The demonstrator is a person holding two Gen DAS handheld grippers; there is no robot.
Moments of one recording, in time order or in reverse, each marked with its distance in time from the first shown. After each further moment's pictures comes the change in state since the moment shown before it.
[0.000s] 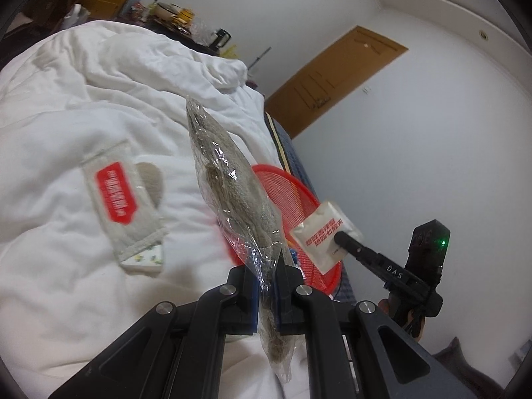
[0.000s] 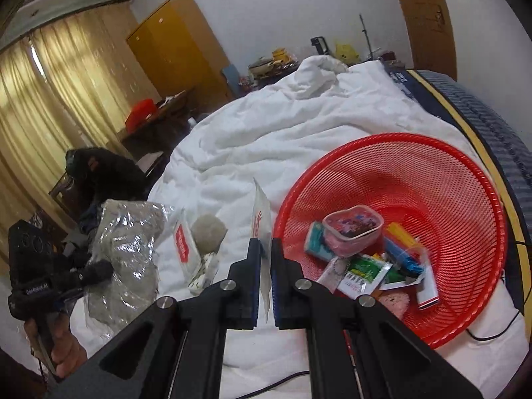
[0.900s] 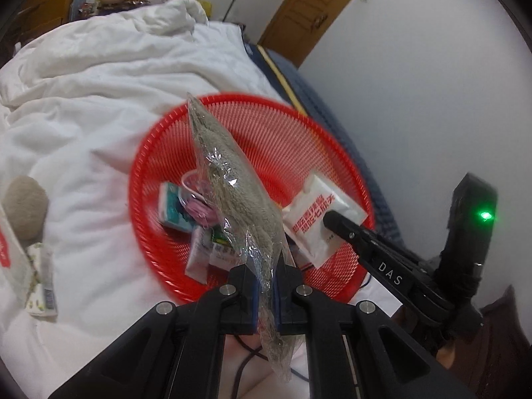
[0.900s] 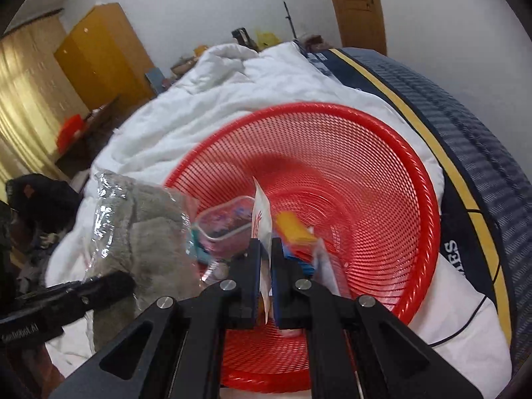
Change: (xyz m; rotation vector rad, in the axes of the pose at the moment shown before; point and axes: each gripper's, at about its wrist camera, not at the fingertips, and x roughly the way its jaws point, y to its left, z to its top) left arm 0.205 -0.116 -0.015 0.237 0.270 0.186; right arm 0.031 -0.113 -0.009 0.143 0.041 -0.284
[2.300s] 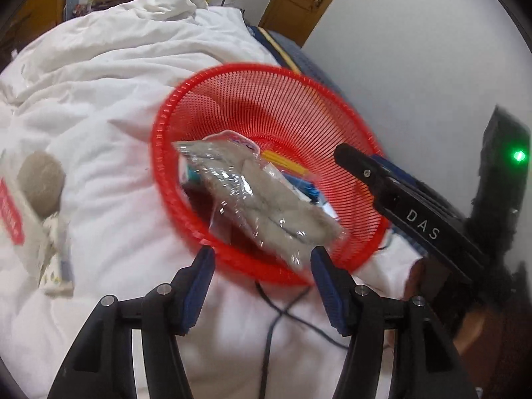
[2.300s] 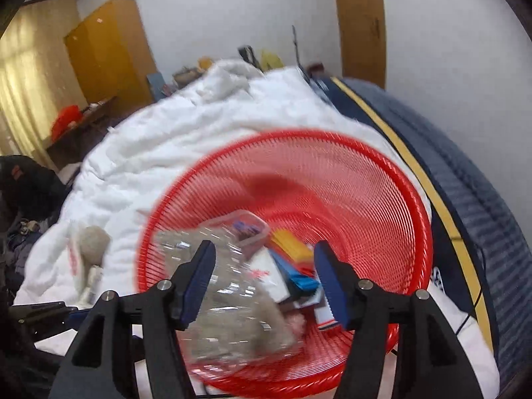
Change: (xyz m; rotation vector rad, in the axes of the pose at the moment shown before) left arm 0.011 0.006 -0.033 0.073 0.107 0.080; right arm -0.025 0.037 -0.008 -0.121 -0.135 -0.047
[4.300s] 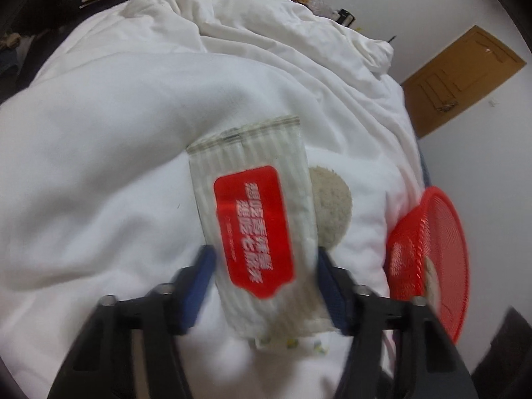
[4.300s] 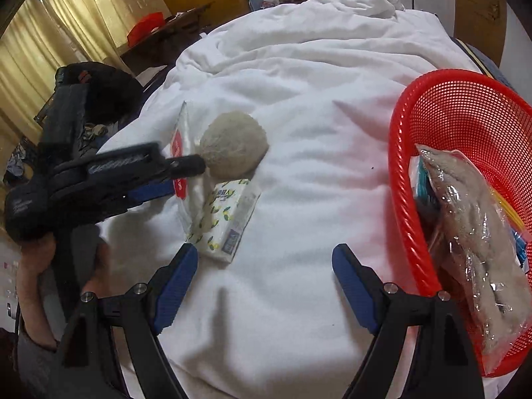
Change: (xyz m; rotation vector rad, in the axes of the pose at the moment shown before) left arm -0.041 0.255 -0.013 -0.583 -0.178 0.186; right arm 0.077 0.199 -0.059 -0.216 0.380 0.312
